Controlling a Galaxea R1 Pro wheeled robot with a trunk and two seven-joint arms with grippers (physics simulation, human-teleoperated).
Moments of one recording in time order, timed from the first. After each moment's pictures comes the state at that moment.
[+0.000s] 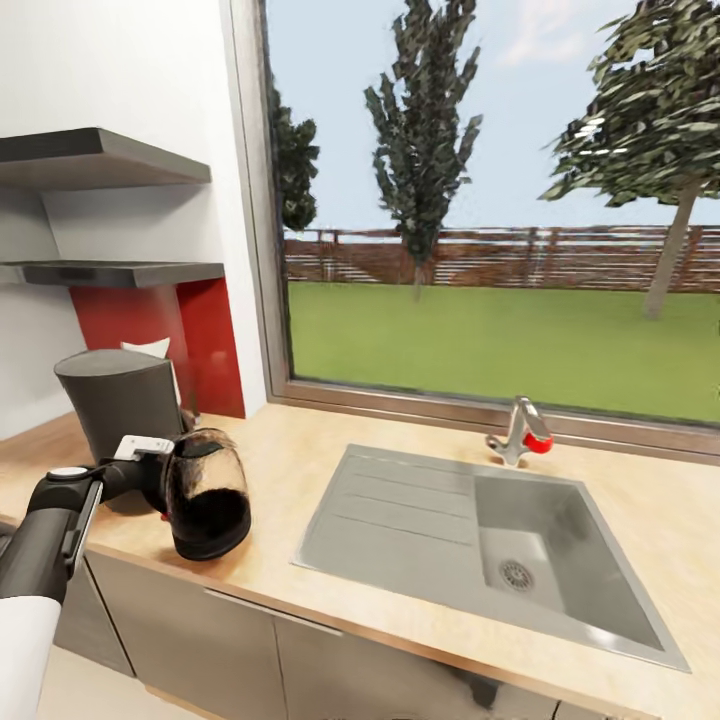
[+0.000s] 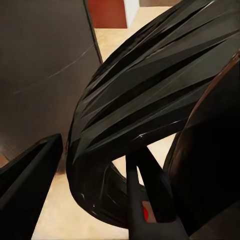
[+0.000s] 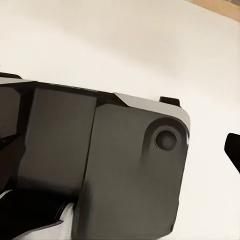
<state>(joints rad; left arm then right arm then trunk) -0.68 0.27 0.27 -1.09 -0.32 0.63 -0.46 -0.12 0.02 0.51 -0.03 -0.40 -0.10 0.12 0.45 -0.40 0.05</state>
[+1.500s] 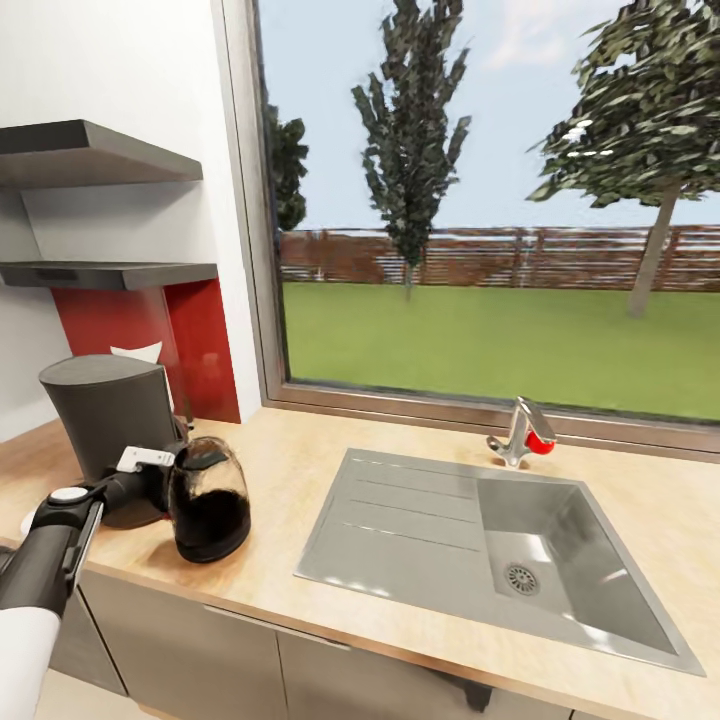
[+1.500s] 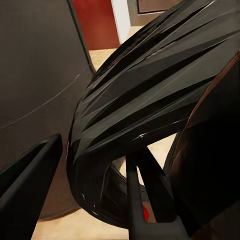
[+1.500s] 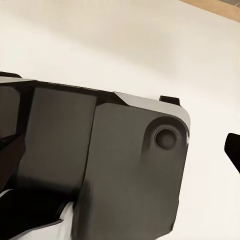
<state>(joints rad) -0.65 0.28 0.30 -0.99 -0.32 0.40 -0.45 -0.12 0.02 0.51 -0.03 -0.40 -0.10 0.12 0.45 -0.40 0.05</state>
